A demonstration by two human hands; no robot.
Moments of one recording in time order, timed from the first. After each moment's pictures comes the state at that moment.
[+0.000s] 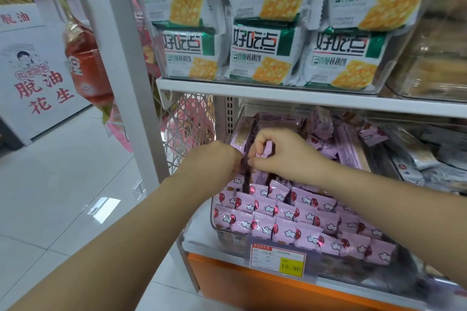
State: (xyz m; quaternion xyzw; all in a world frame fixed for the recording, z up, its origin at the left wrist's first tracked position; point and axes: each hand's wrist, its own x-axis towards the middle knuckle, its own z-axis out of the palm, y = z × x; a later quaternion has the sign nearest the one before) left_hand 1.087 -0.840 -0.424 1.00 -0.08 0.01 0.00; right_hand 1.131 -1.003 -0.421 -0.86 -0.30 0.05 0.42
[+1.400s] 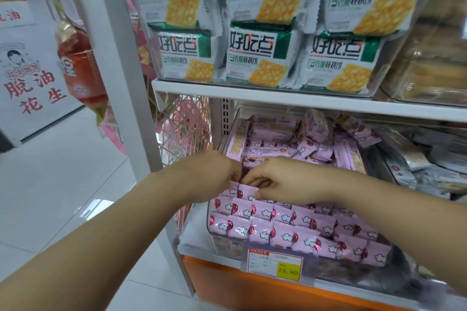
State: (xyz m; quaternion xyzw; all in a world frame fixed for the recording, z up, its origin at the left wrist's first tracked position) left_hand 1.081 -0.833 -0.415 0.98 -0.16 -0.11 0.03; right_hand 1.120 -1.011 -0.418 -0.88 -0.40 0.19 0.16
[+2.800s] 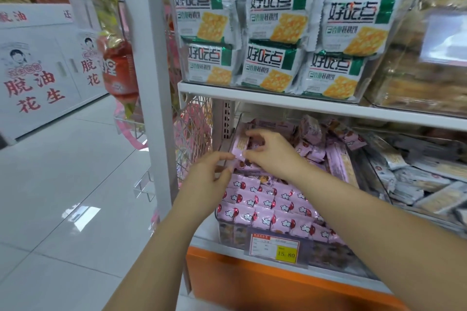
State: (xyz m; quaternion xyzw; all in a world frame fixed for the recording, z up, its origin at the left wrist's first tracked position) left_hand 1.040 -0.836 -0.461 0.85 -0.01 0.17 0.50; right_hand 1.121 -0.976 -0.420 -0.90 -0.21 0.03 0.39
